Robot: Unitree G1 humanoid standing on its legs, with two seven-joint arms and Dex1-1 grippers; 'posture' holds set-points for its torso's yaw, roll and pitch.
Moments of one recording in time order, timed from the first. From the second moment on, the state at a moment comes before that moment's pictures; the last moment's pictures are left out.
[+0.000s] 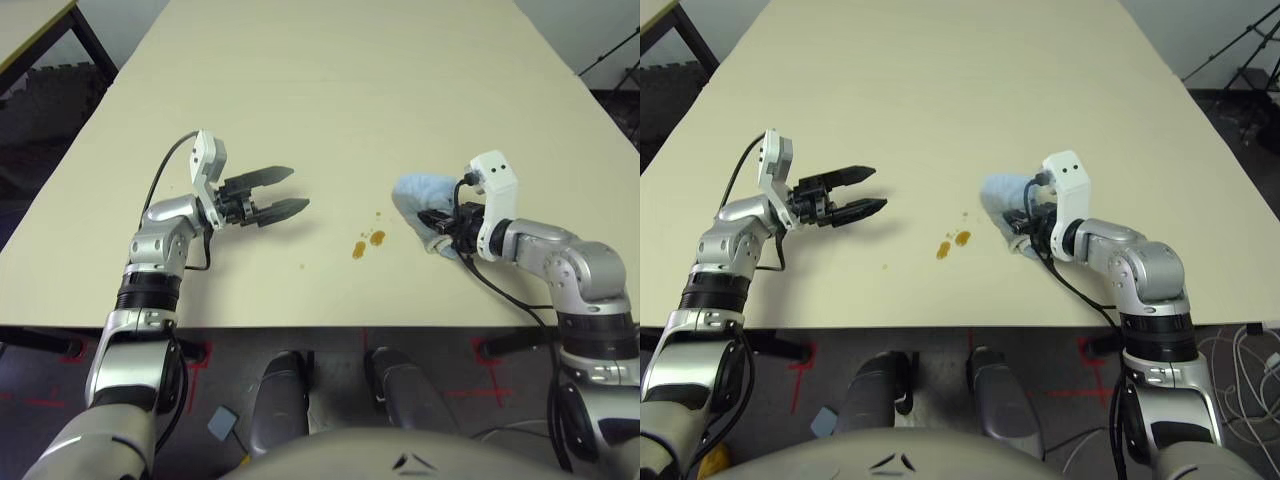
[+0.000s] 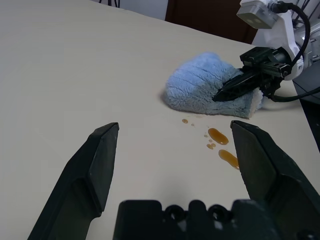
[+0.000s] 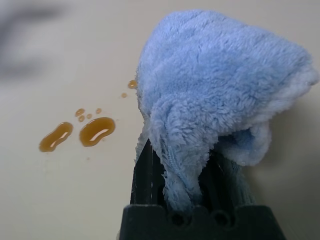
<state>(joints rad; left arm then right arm) -0.60 0.51 0.06 0.51 -0.44 0.19 -1.30 -0.35 -0.37 -0.05 -0.24 0.45 1.10 0.48</state>
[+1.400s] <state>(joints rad) -0.55 0.58 0.06 0.43 -0.45 0.29 -1.39 -0.45 -0.26 0.21 -0.25 0.46 1.18 0.55</state>
